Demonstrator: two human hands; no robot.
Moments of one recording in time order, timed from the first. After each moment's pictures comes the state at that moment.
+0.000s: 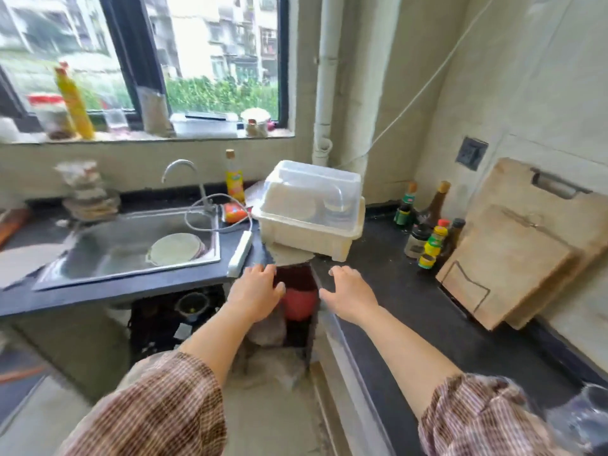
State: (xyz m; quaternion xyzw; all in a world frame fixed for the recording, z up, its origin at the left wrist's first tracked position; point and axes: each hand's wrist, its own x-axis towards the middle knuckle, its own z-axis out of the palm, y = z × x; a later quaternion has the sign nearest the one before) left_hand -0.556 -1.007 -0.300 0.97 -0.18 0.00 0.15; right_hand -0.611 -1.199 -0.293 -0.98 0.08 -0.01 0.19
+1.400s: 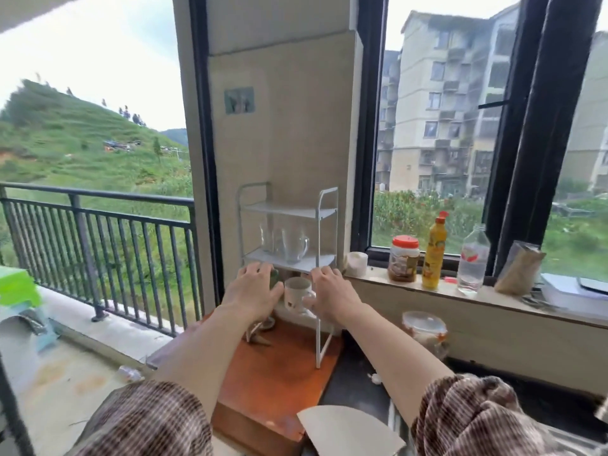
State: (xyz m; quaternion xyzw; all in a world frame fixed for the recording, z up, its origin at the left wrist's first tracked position) left_hand -0.239 -0.188 -0.117 0.96 0.17 0.21 0.12; right_hand -0.161 -0.338 -0.119 -0.92 -0.34 -0.10 0.16
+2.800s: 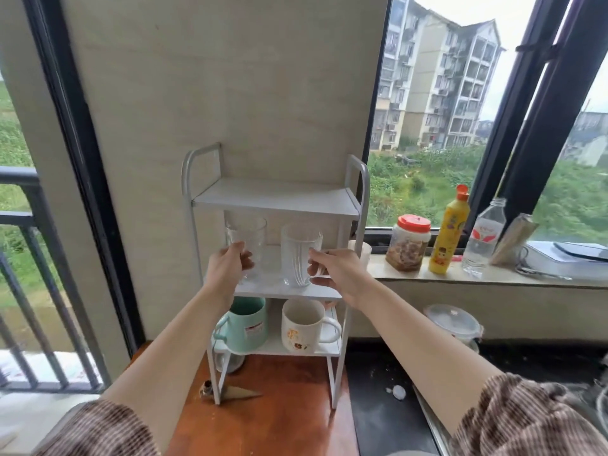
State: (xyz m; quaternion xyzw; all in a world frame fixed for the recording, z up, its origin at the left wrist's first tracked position) left_hand 0.062 0.047 -0.156 0.67 0.14 0.12 0.72; right_hand 0.062 -0.151 -0.137 -0.73 -0.01 0.04 0.69
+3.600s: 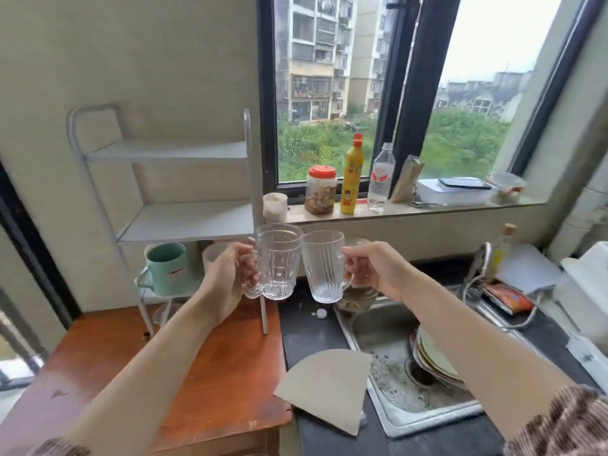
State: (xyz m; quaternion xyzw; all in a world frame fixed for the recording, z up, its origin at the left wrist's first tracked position) left_hand -0.089 -0.099 -0.184 0.59 -0.02 -0.09 0.80; right_hand -0.110 -0.356 -0.166 -0.71 0.06 0.07 0.70
